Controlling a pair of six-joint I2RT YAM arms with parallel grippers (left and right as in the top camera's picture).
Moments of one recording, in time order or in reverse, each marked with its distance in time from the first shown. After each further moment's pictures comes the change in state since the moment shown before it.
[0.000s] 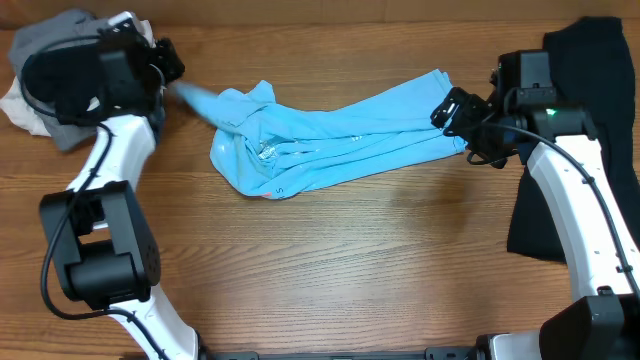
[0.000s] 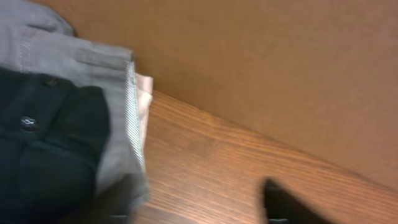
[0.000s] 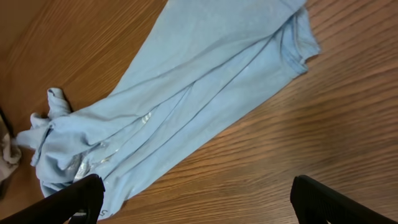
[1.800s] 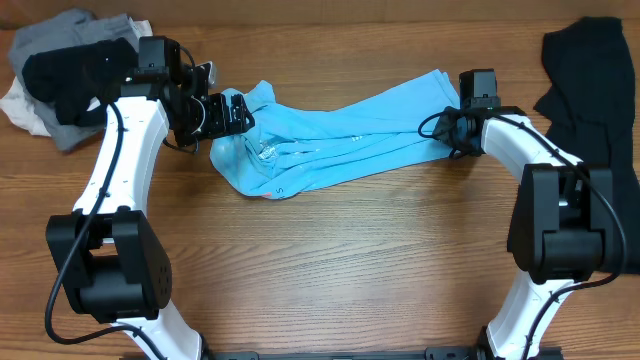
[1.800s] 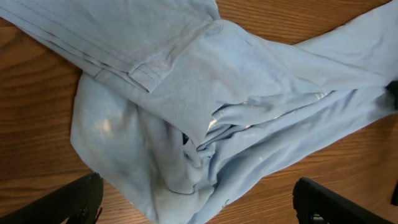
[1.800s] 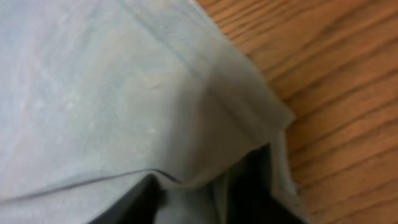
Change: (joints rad) left arm -0.134 -0.089 0.164 -1.046 0.340 0.204; right arm -0.029 0.470 -0.083 0.491 0.241 -0.114
